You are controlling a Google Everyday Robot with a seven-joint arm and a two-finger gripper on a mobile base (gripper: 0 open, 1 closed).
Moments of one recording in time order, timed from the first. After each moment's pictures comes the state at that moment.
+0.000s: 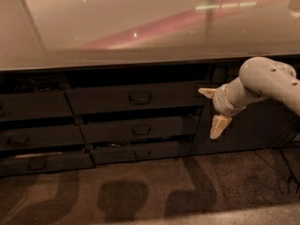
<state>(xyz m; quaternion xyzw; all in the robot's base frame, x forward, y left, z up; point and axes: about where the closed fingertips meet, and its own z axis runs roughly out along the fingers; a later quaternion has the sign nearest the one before) 0.614 -0.224 0.689 -0.75 0.62 -0.03 0.24</state>
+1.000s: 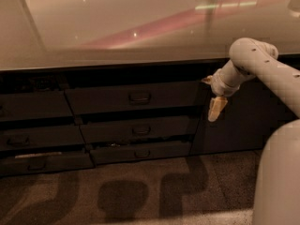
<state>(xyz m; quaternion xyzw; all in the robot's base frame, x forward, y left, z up) 0.695 -0.254 0.670 -0.70 0.68 0.00 0.19</state>
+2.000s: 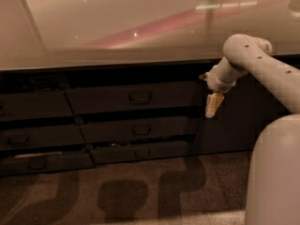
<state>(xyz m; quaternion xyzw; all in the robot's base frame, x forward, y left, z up) 0.711 -0.247 0.676 -0.71 0.68 -0.02 0.18</state>
